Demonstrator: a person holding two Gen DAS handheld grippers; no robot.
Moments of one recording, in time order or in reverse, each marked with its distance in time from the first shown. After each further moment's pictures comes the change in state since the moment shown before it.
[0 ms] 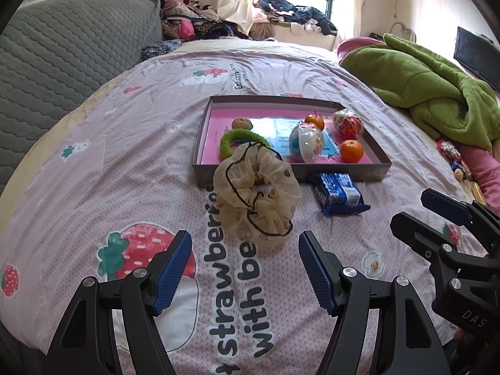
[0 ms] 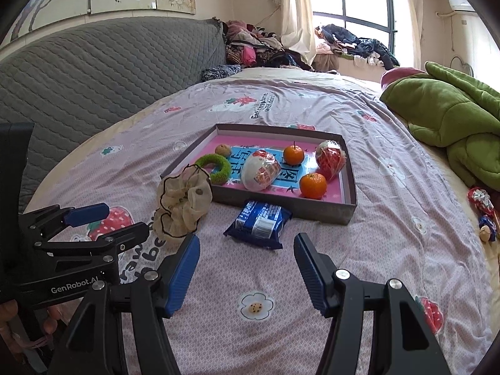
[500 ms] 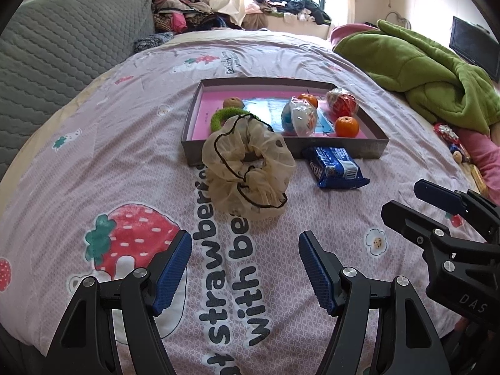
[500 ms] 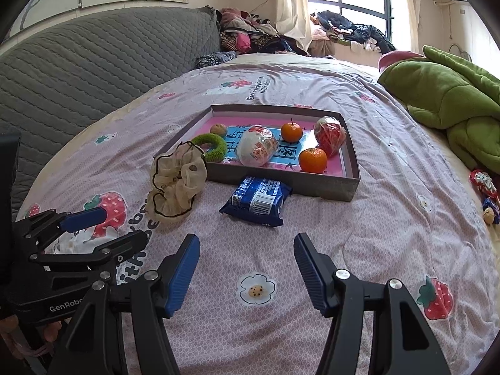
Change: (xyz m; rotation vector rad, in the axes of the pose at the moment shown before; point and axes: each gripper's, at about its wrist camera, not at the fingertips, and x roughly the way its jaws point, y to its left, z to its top) left arm 0.013 -0.006 -0.019 0.022 0.040 -0.015; right arm 0.013 -0.002 -0.014 0.028 0.059 -0.008
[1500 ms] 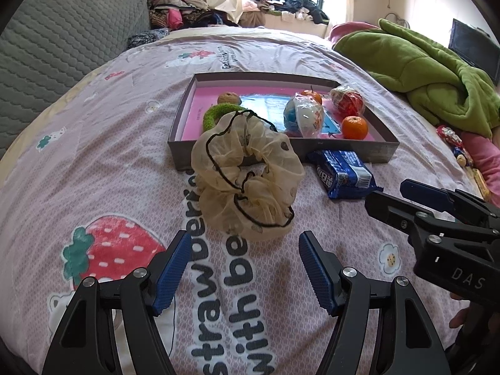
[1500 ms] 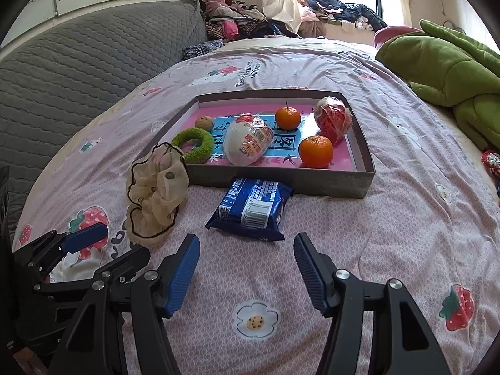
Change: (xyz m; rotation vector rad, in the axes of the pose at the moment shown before) left arm 0.035 0.002 0.013 -0.004 0.005 -0.028; right arm 0.047 -0.012 0.018 0.084 0.069 0.009
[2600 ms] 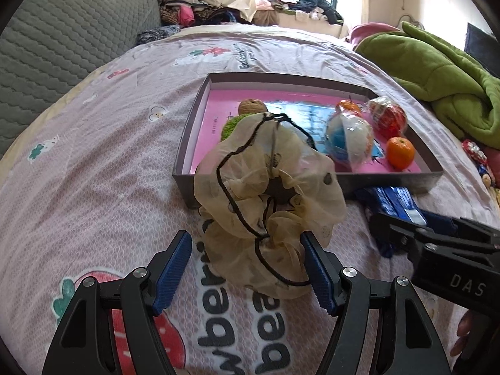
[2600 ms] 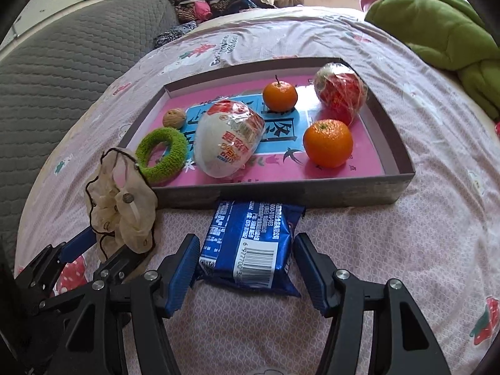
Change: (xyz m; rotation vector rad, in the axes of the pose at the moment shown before) left arm 0.056 0.023 0.041 -0.036 0.005 0.048; right arm 0.066 -0.013 0.032 0.147 0.121 -0.004
